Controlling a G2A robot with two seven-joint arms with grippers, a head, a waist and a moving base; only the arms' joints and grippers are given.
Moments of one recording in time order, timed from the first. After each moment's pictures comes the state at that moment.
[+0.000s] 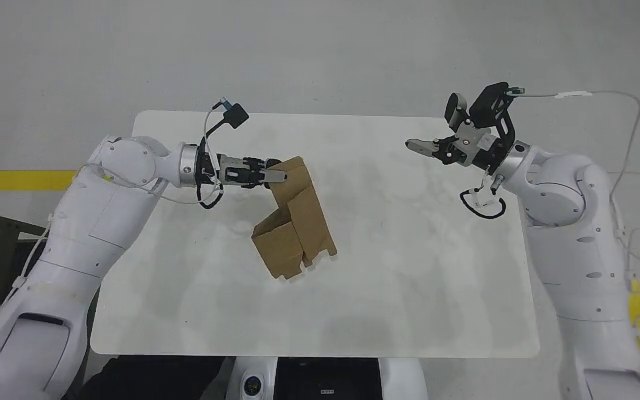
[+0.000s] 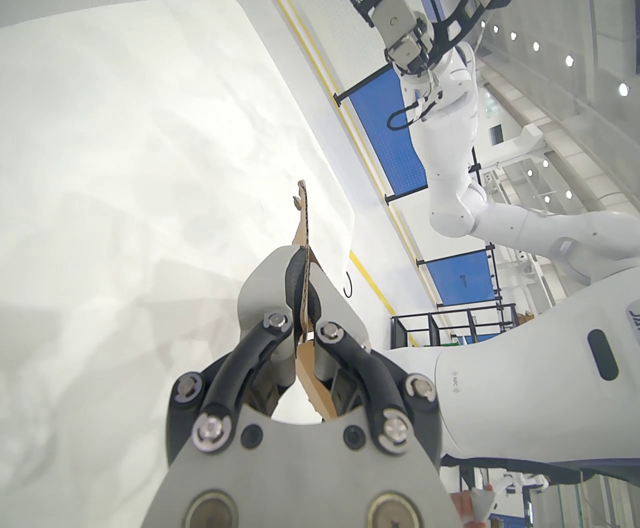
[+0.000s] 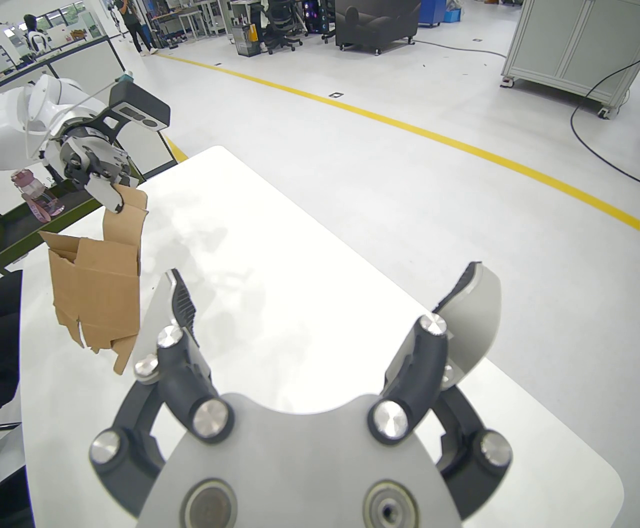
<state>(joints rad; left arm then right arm) 0.57 -0.93 -0.88 -1.21 -0.38 -0.59 -1.23 -0.88 -1.09 1.40 -1.48 -0.74 -0.76 0.49</state>
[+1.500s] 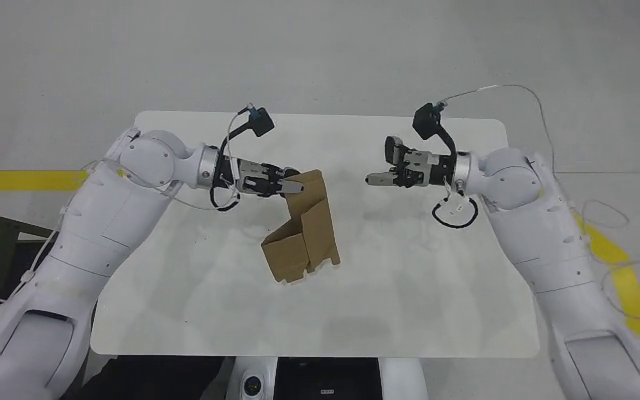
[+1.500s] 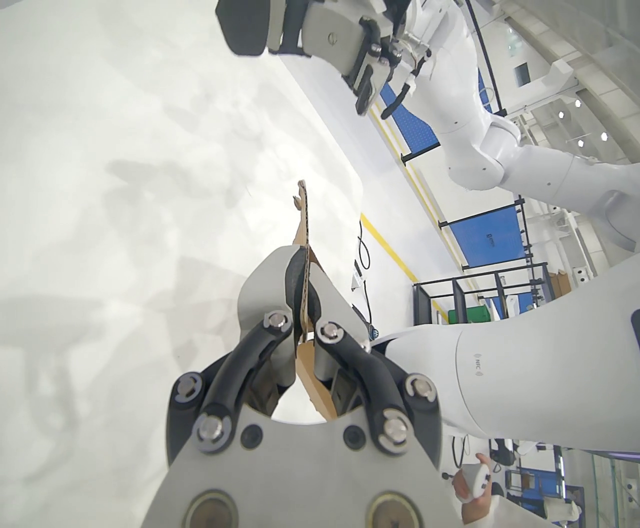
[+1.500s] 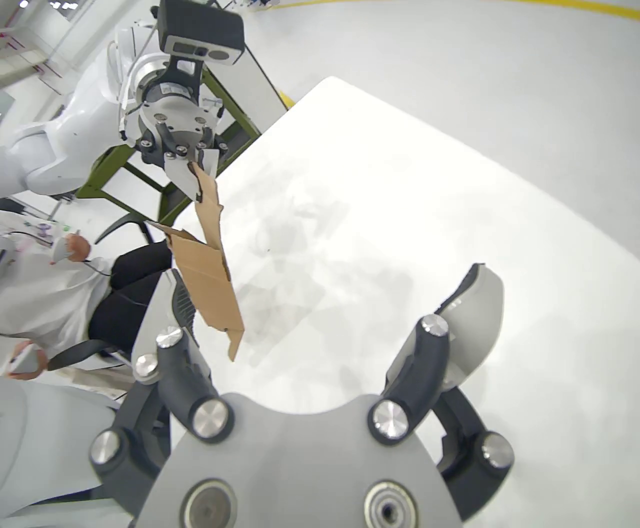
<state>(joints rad) 0.54 -0.95 -0.82 -1.29 -0.30 -0.61 -1.21 -0.69 -1.13 1.07 -1.19 -0.10 -0.82 0.95</state>
